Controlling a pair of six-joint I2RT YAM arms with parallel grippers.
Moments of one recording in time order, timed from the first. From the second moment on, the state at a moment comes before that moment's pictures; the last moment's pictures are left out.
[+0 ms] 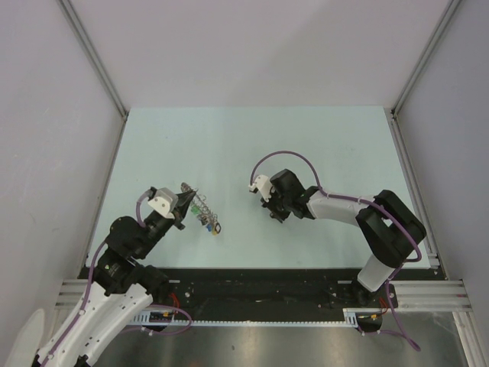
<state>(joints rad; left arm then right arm) -0.58 0.30 0.53 -0.18 0.04 0.13 0.74 1.67 0.89 -0.14 -0.09 -0.31</state>
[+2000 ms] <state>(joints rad) -0.58 0.68 0.58 -0.02 0.73 0.21 1.01 1.04 0.85 -0.06 -0.24 -0.33</state>
